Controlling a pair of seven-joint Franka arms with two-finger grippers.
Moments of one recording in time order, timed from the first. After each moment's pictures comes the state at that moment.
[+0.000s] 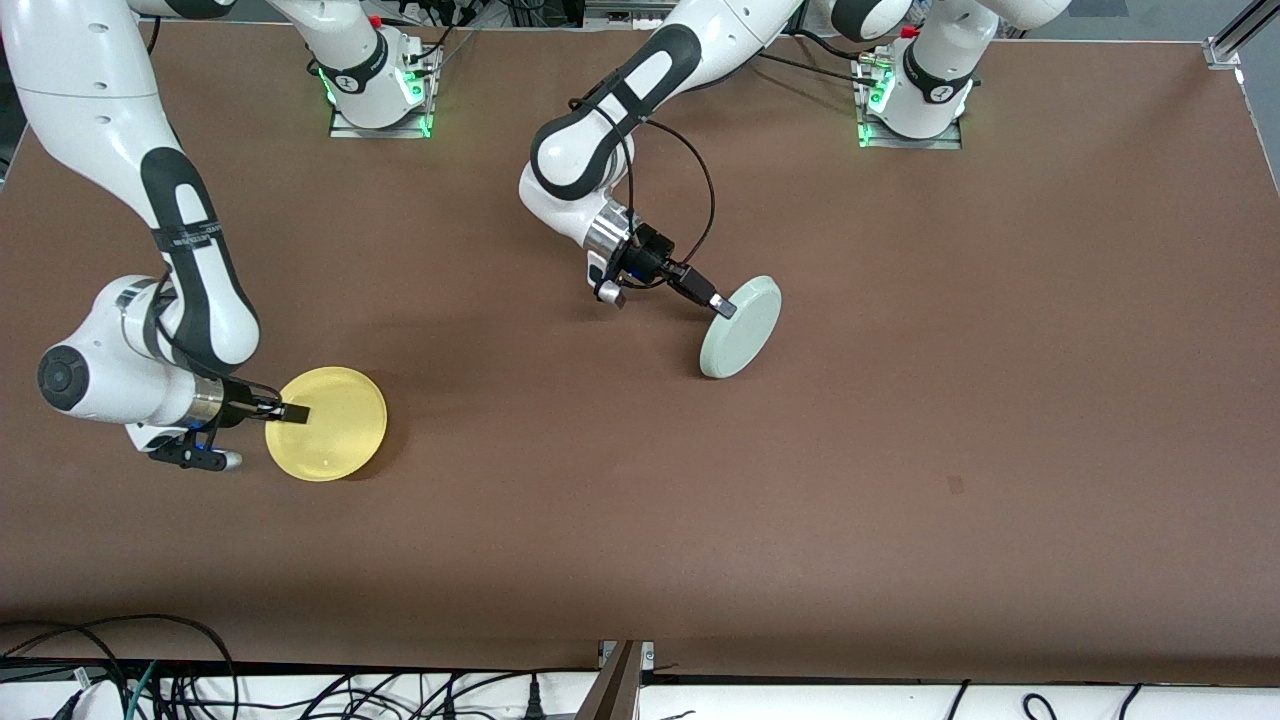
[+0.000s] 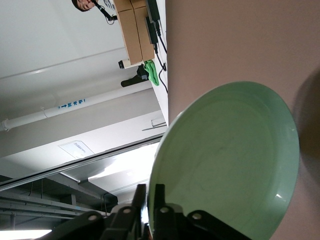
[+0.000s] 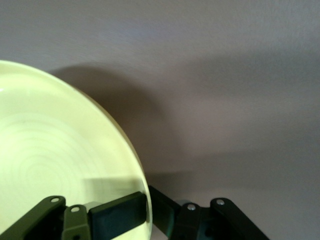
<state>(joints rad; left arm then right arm) -1.07 0.99 -0.02 -1.25 1.12 1.26 -0.51 -0.01 0.66 -0.11 -1.66 0.22 2.16 -0.09</state>
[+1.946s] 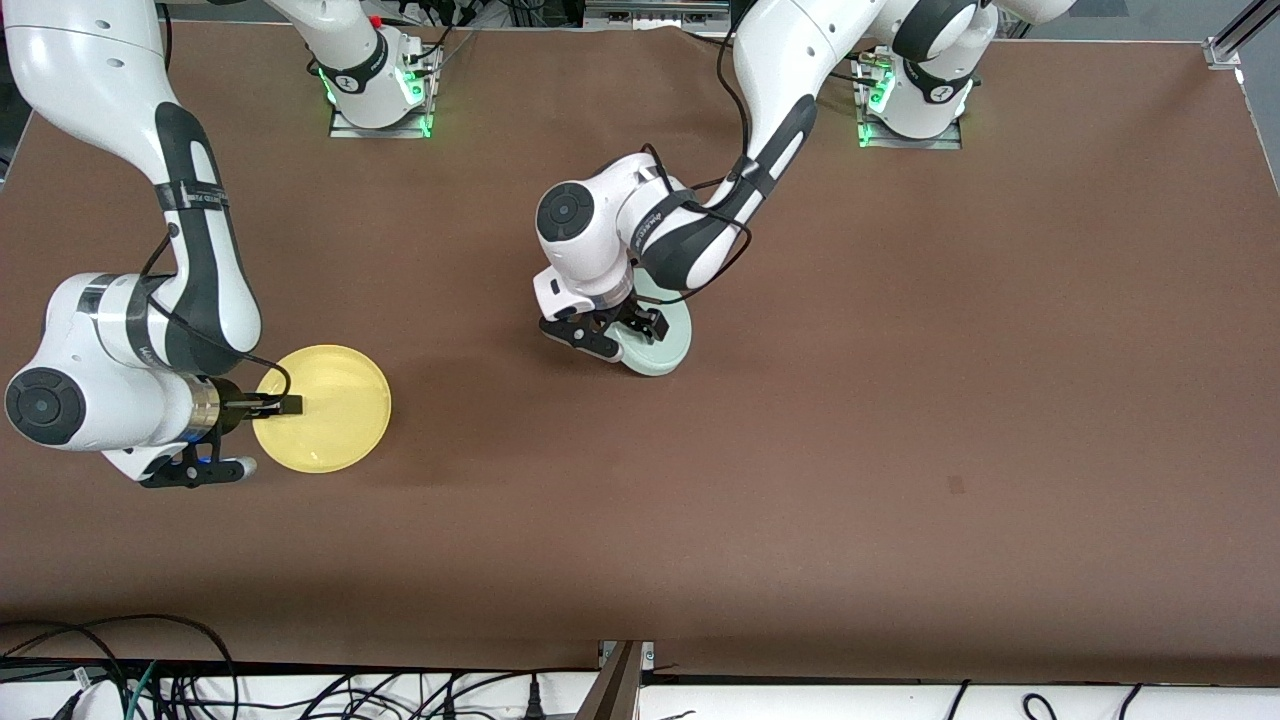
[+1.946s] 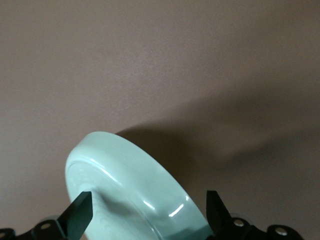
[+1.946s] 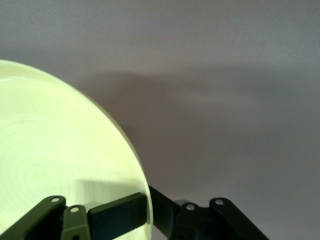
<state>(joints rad) -0.83 0.94 -0.03 -1.13 0.12 1.97 -0.50 0.08 0.65 -0.11 -1.41 0.02 1.83 -0.10</state>
